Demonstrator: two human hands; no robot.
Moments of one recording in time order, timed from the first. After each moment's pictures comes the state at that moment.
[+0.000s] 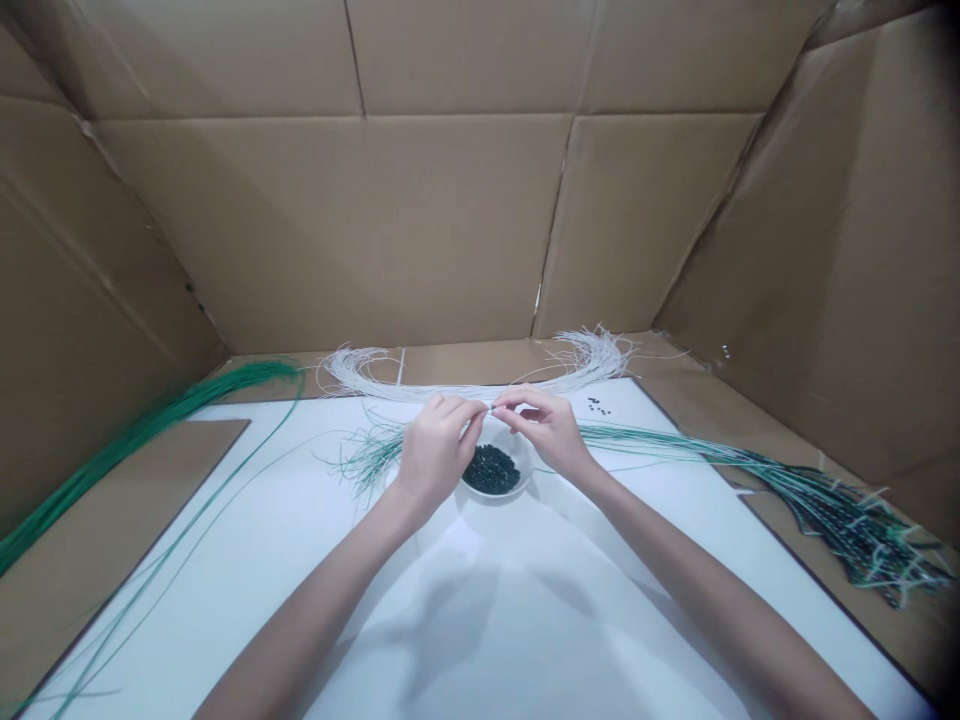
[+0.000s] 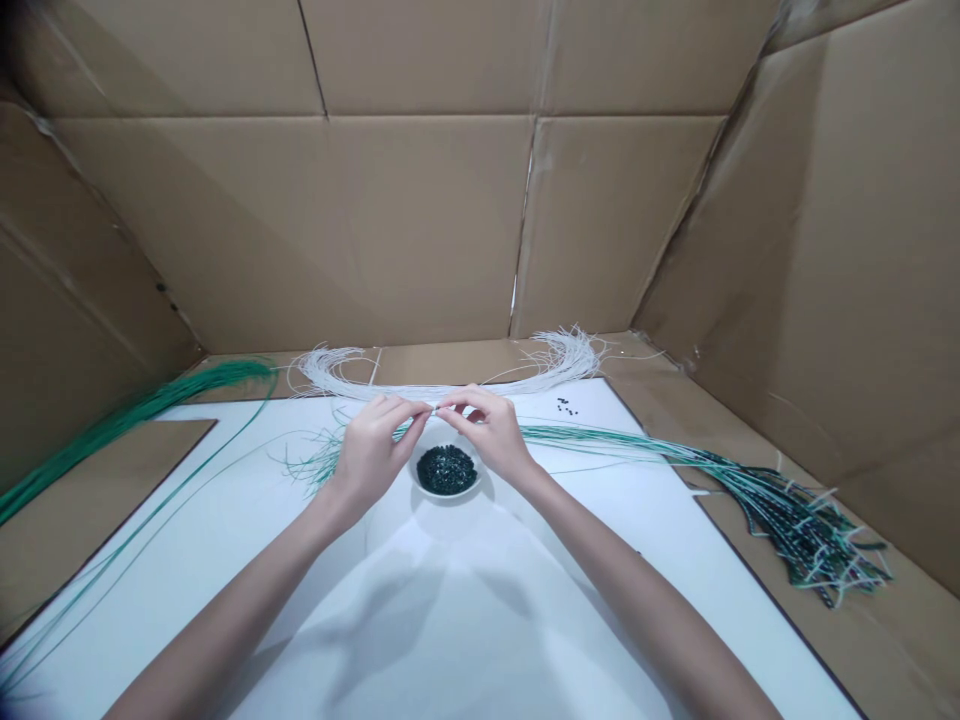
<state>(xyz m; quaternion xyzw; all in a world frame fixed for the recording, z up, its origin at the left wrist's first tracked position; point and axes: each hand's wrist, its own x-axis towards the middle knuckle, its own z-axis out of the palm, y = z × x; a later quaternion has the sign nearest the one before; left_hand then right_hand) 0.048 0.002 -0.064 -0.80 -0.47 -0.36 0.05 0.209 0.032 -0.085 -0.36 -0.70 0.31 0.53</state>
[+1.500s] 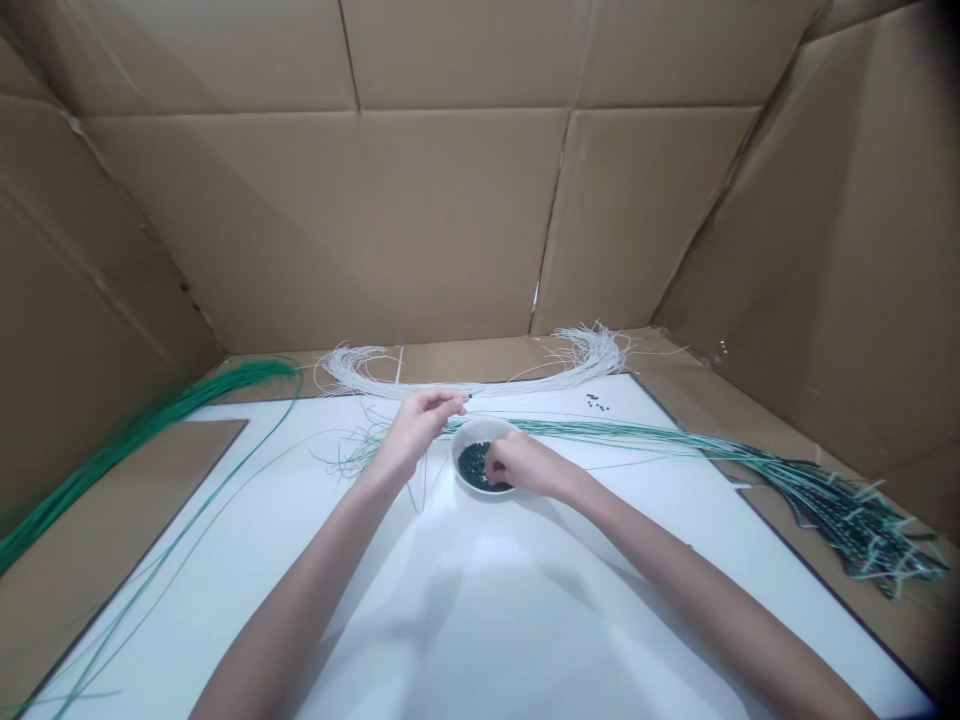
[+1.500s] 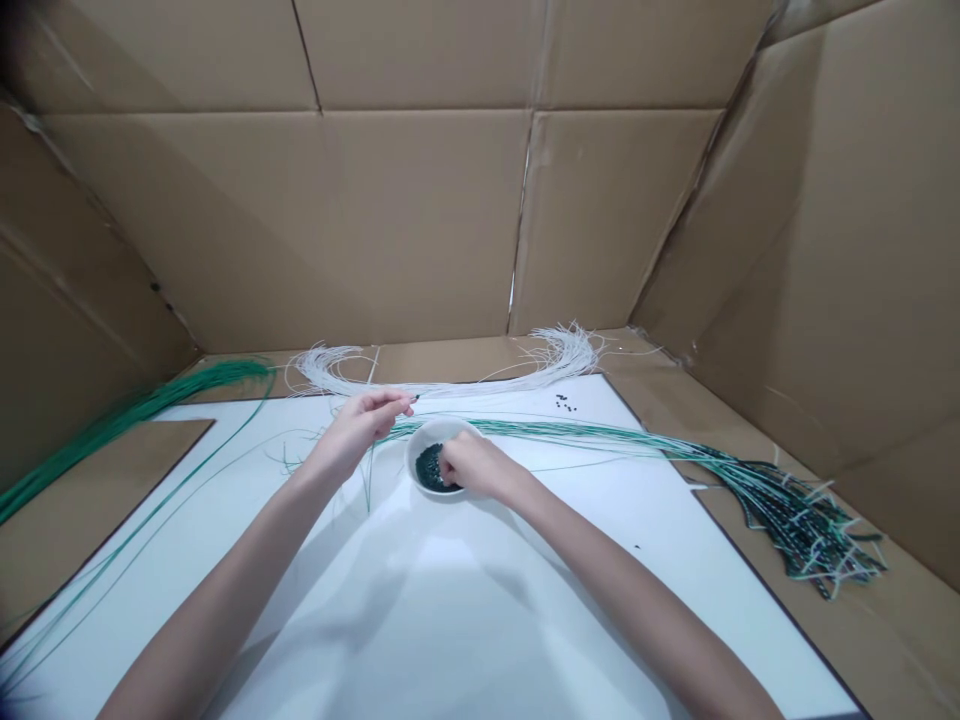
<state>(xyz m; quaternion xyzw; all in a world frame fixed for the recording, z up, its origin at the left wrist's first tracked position) 0.036 0.021 -0.052 -0.56 -0.52 -0.44 -0.48 0.206 0.040 -0.124 -0.39 -0.89 0.22 0.12</state>
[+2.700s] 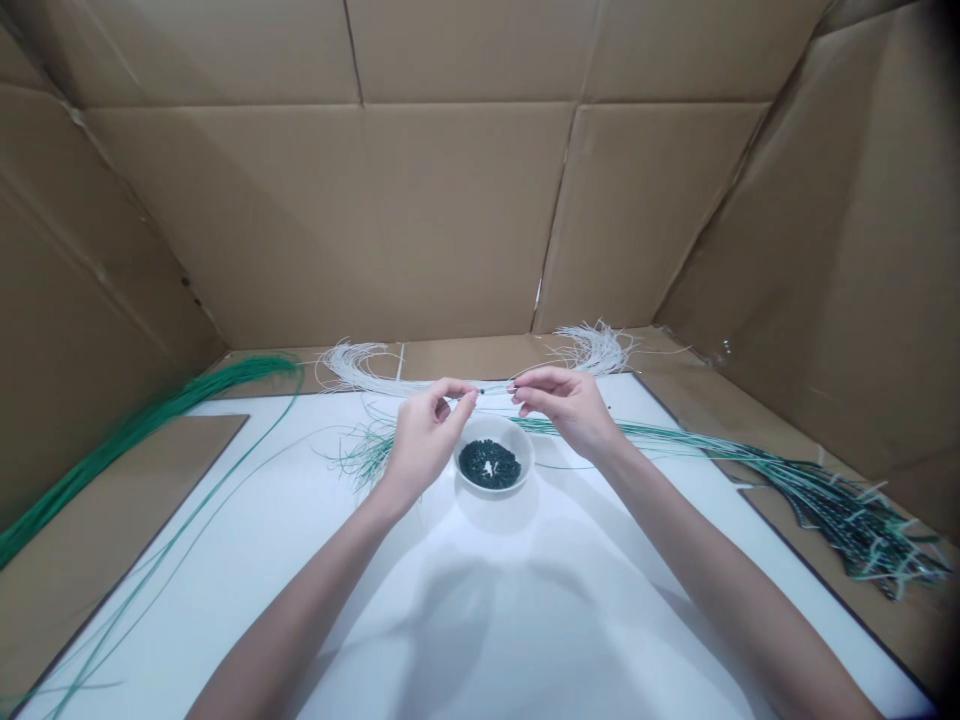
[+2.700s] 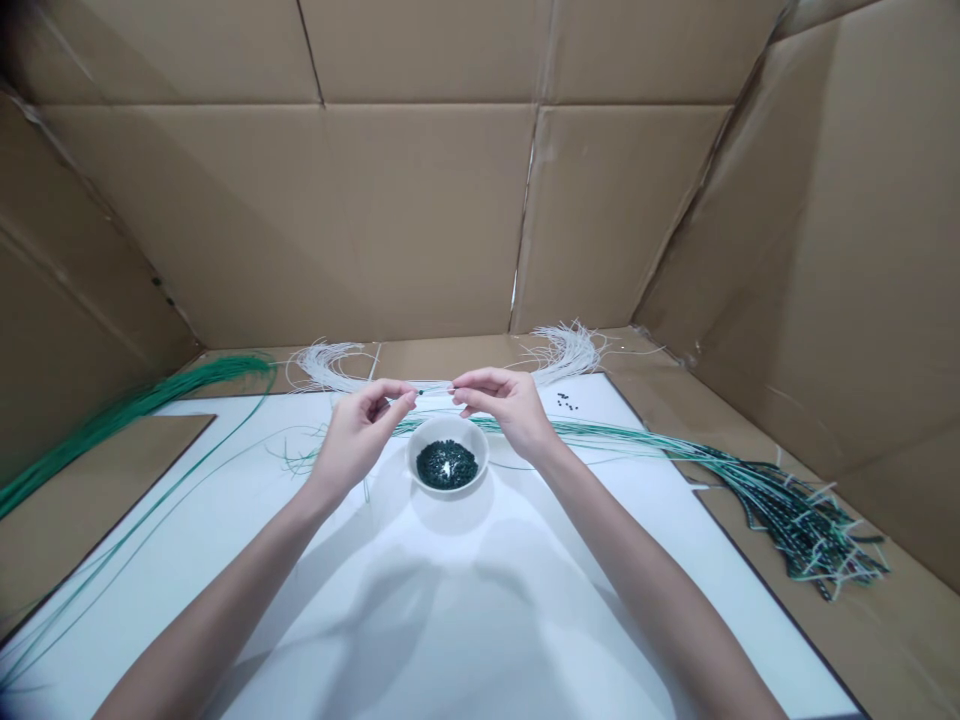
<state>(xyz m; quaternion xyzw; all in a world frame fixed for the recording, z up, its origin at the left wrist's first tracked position) 0.045 -0.004 -0.041 -0.67 -0.53 -0.46 -0.26 0.225 0.035 -0.062 -0.32 -0.57 0.52 0.55</state>
